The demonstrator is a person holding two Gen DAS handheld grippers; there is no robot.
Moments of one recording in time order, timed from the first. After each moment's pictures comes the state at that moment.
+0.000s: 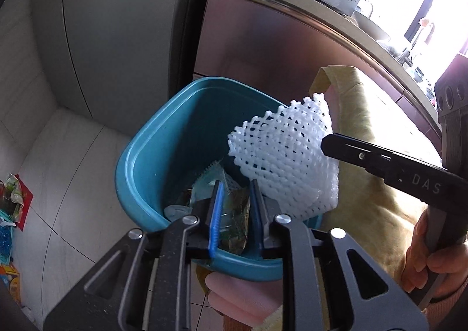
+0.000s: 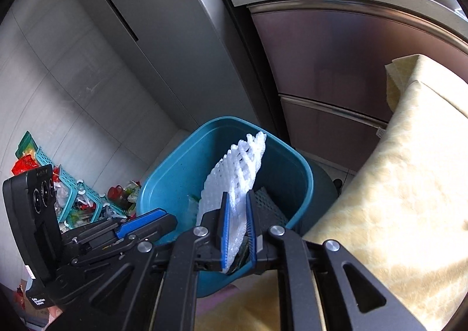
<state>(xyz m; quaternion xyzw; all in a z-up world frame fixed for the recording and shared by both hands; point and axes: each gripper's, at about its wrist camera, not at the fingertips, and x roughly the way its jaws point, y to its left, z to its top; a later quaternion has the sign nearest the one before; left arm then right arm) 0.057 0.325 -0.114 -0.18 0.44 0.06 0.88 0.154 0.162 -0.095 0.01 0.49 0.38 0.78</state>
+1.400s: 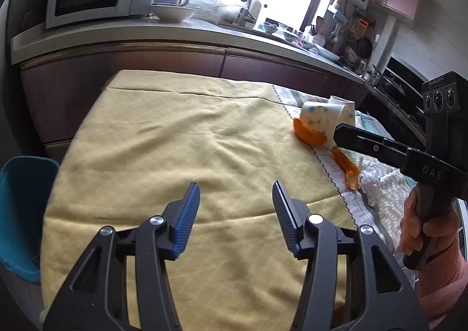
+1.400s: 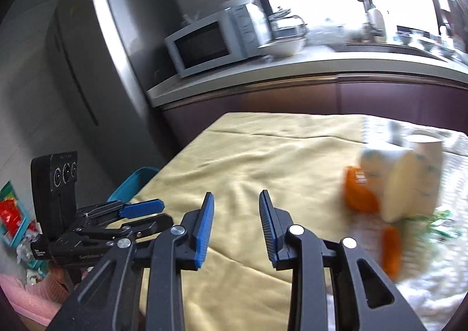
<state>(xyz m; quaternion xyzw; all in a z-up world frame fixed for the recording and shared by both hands) 0.036 0.043 -0.047 -0.05 0.36 -0.26 0.90 0.022 -0.173 -0.011 0.09 0.33 0.21 0.92</state>
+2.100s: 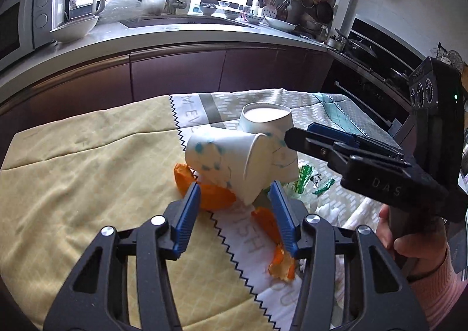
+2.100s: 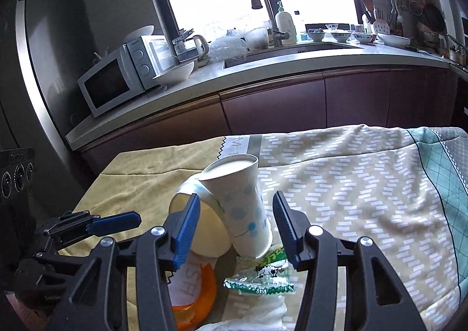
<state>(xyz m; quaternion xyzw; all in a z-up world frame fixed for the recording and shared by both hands) 0.109 -0.171 -0.030 0.03 0.37 -0.34 0.86 0.075 -0.328 -0.031 0.13 0.32 0.05 0.94</state>
